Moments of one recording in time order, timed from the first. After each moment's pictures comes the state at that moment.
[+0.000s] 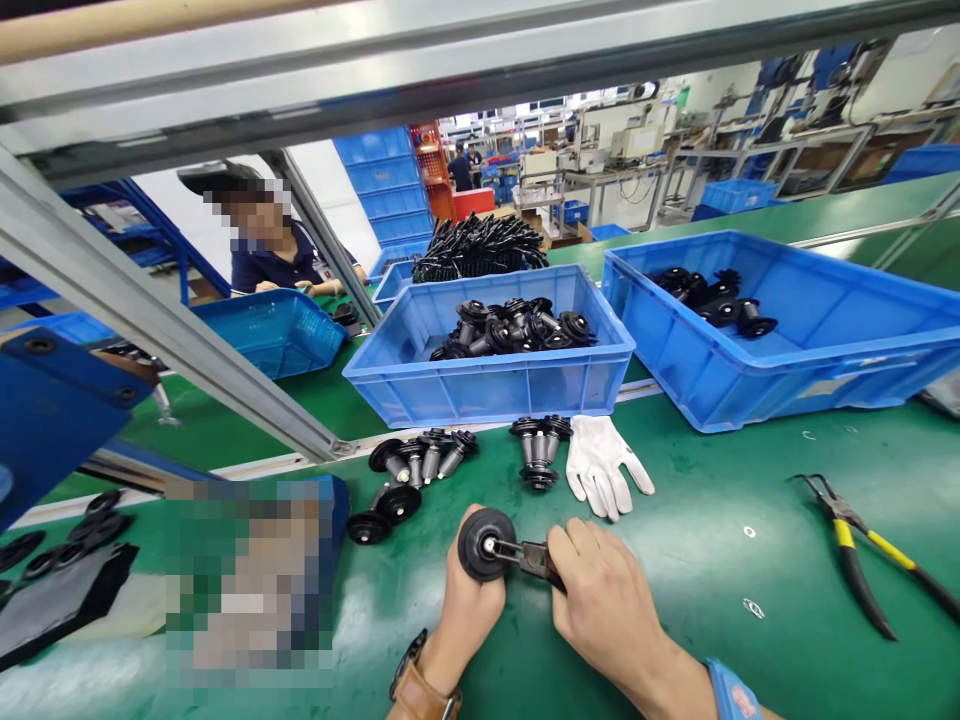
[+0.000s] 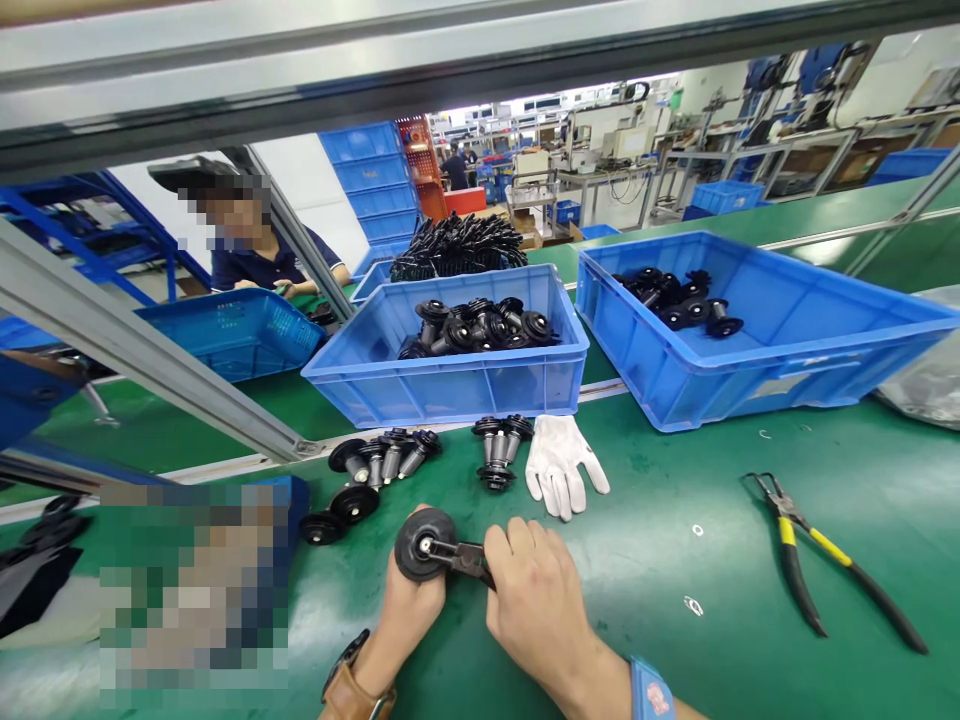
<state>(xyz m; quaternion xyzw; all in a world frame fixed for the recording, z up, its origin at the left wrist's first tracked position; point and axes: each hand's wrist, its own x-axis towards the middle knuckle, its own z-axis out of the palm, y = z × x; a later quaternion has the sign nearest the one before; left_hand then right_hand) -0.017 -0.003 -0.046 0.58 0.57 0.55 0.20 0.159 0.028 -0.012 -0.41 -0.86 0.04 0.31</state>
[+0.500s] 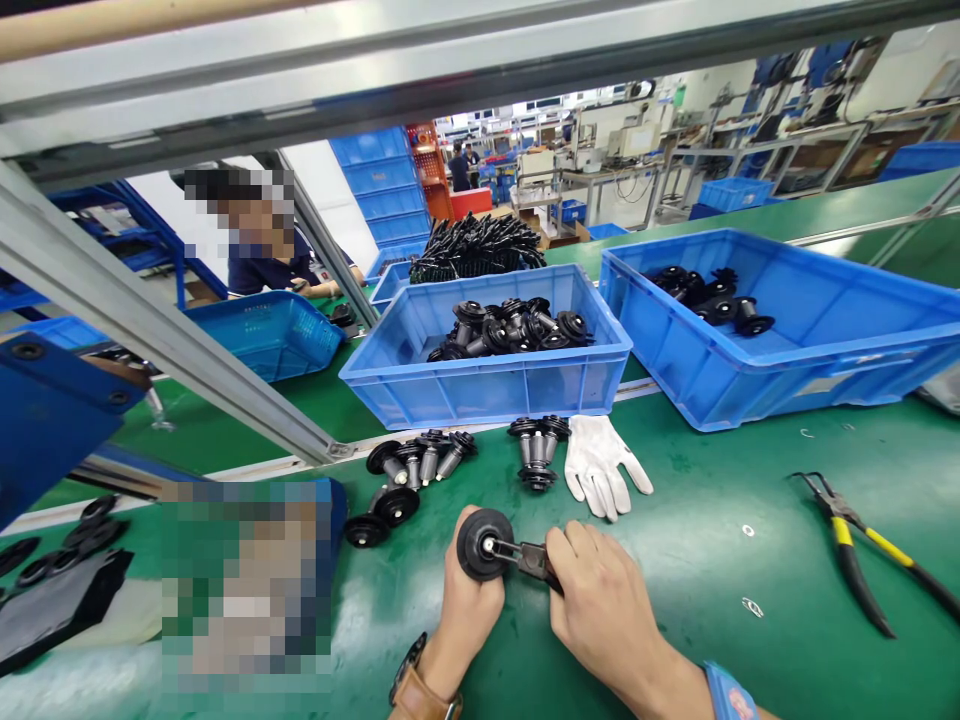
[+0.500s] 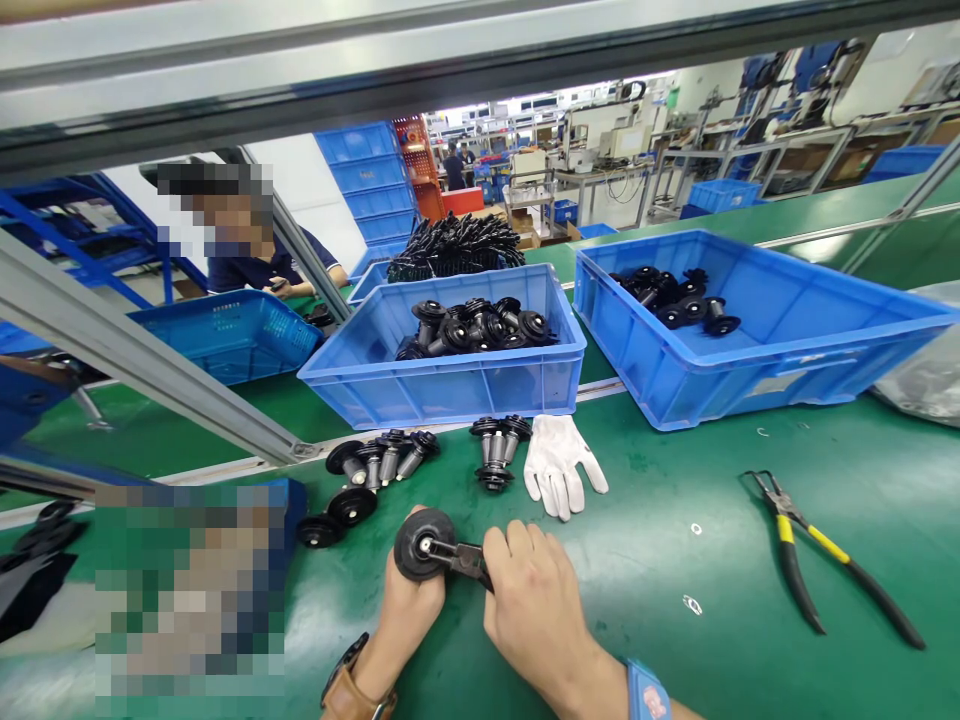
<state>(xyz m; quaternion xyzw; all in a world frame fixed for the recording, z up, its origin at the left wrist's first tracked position) -0.015 -0.003 -0.045 0.56 0.60 0.54 0.18 0.157 0.025 -0.017 -0.43 -0.85 0.04 0.30</state>
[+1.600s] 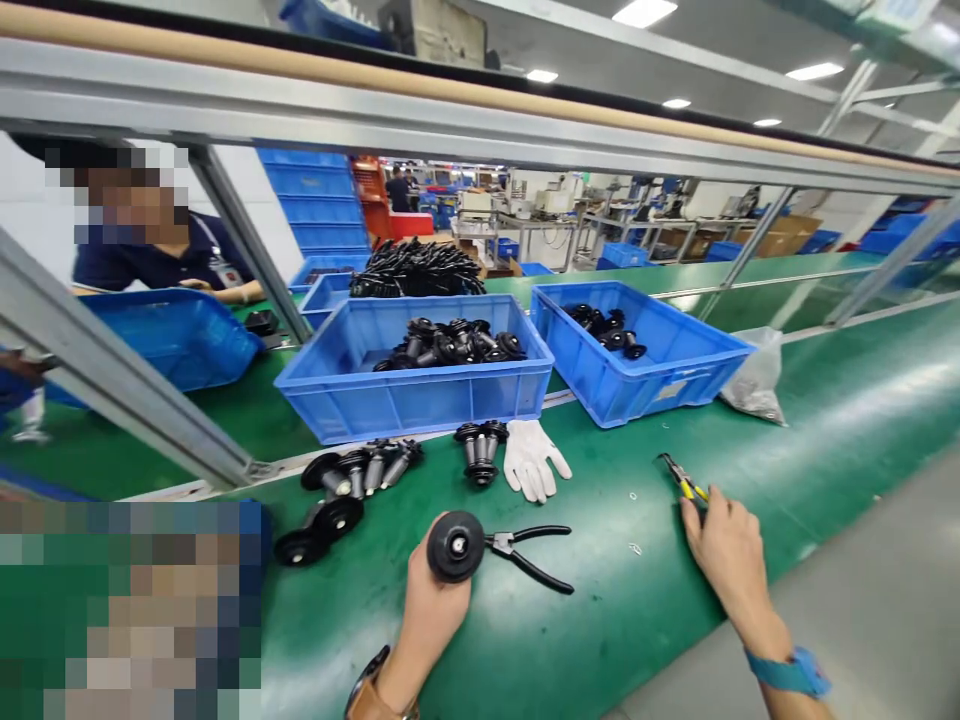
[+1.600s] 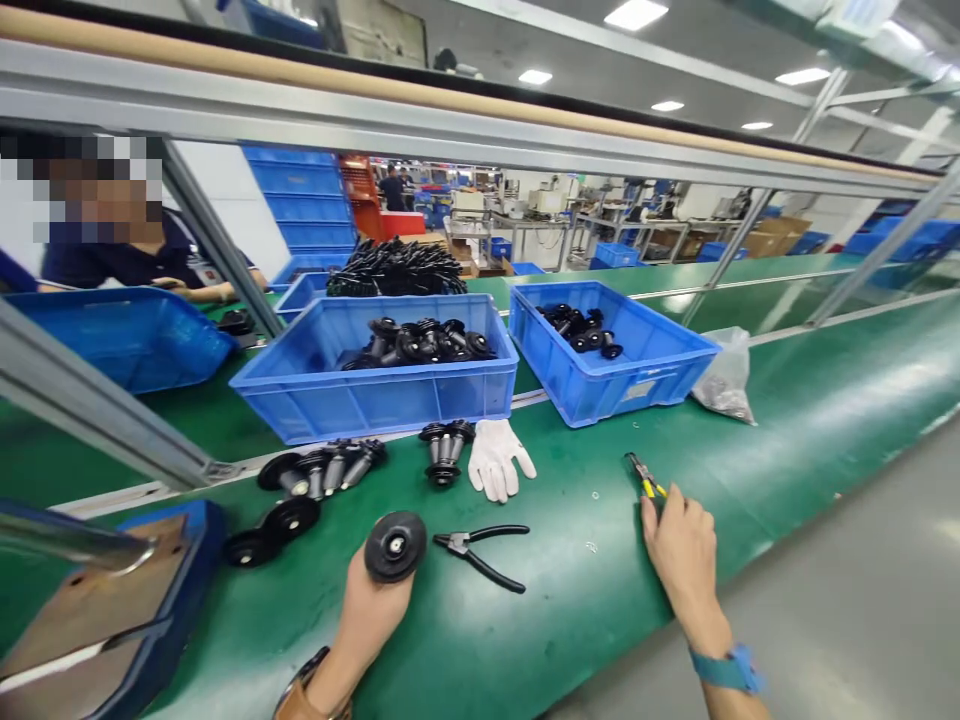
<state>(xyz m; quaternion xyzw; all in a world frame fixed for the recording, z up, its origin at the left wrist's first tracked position) -0.001 -0.007 -0.059 0.49 0.59 0.60 0.24 0.394 0.056 -0.056 -0.75 -0.61 -0.15 0.21</state>
